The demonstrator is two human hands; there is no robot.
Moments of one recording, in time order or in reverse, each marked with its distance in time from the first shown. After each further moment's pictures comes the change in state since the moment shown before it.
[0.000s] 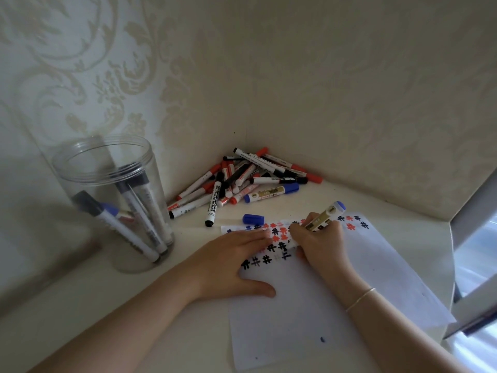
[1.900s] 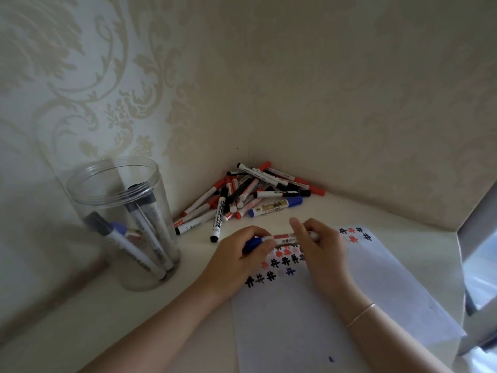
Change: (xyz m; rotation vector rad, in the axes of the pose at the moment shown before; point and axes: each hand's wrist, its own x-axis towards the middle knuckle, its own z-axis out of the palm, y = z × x) left_hand 0.012 0.016 -0.004 -0.593 0.494 -0.058; right_hand -0.002 -0.006 0.005 -0.042 0.027 -0.259
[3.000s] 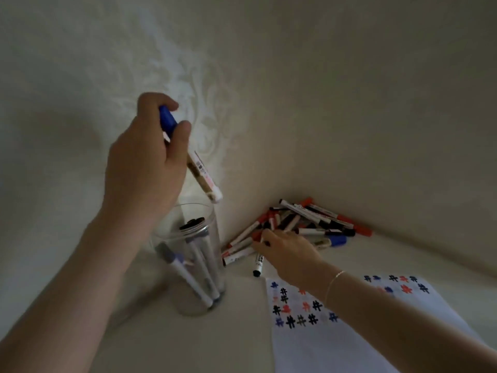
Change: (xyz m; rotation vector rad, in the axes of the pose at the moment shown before) left_hand 0.004 0.132 -0.184 0.628 0.801 0.206; right_hand 0.052 -0.056 0.077 -0.987 -0.512 -0.985
